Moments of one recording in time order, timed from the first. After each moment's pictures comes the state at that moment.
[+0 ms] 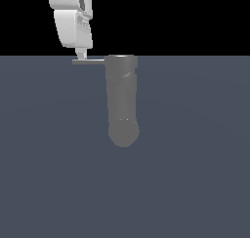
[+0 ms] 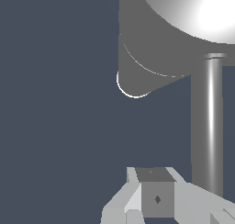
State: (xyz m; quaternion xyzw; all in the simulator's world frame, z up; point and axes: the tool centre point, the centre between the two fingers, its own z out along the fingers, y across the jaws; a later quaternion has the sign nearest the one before) arm 0.027 0.133 0.270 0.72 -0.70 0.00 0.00
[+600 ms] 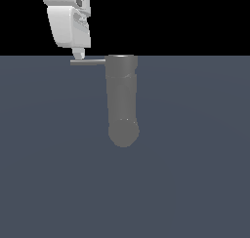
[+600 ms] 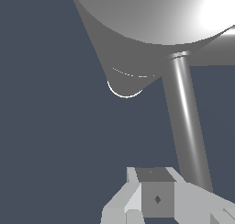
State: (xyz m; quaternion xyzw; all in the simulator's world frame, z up) arm -0.001 0.132 0.270 0.72 -0.70 0.00 0.00
